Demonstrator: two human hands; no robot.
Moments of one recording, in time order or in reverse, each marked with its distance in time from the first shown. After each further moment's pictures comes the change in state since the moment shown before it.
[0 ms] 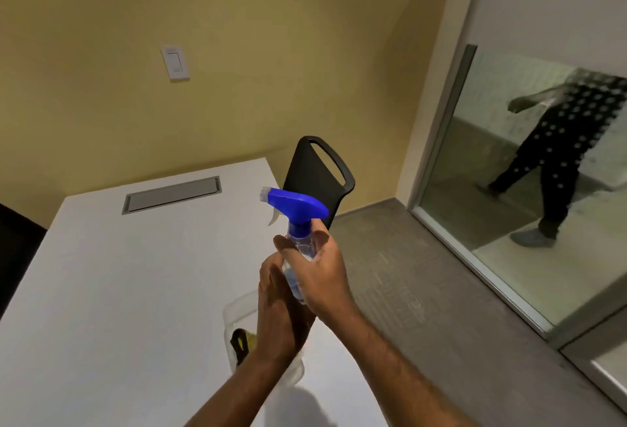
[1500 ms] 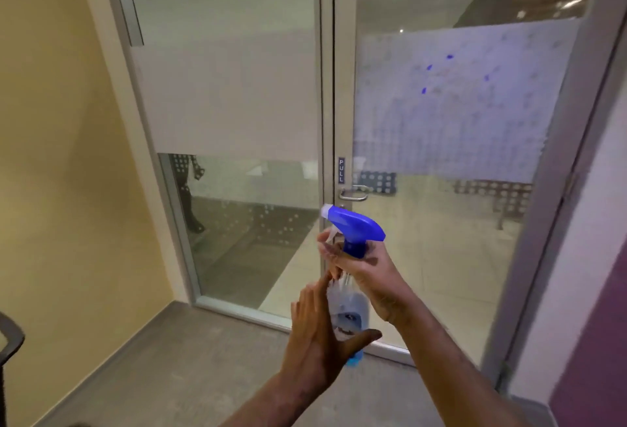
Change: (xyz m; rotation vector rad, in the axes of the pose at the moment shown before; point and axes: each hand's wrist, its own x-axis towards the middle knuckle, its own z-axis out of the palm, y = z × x) left_hand -0.271 0.322 0.405 -0.037 -0.717 0.804; right_hand -0.319 -0.167 -0.512 -0.019 0.585 -0.358
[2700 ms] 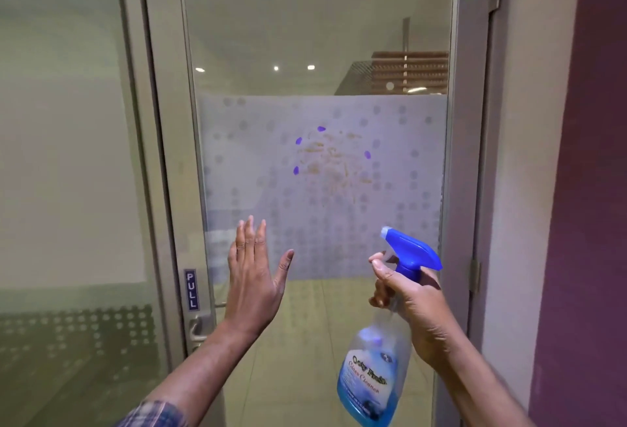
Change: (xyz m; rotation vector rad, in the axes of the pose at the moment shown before) left_hand 0.523 -0.007 0.293 0.170 0.204 0.352; right_hand 0.242 -0.036 -0.413 -0.129 0.609 -0.222
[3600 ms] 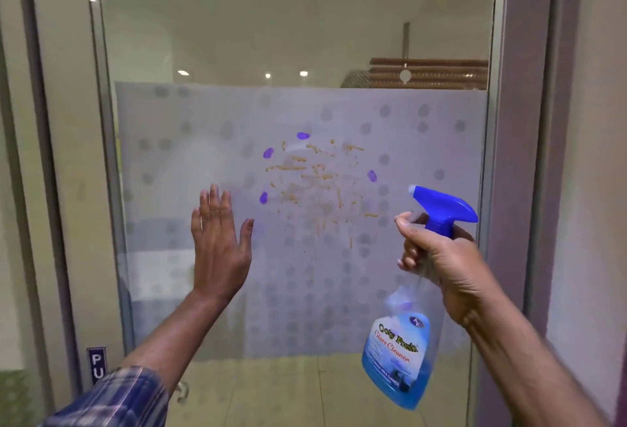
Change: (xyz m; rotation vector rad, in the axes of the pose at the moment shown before) left_hand 0.208 -0.092 0.189 0.140 0.216 0.019; right_hand 0.262 0.019 -0.051 -0.075 0.127 -0.043
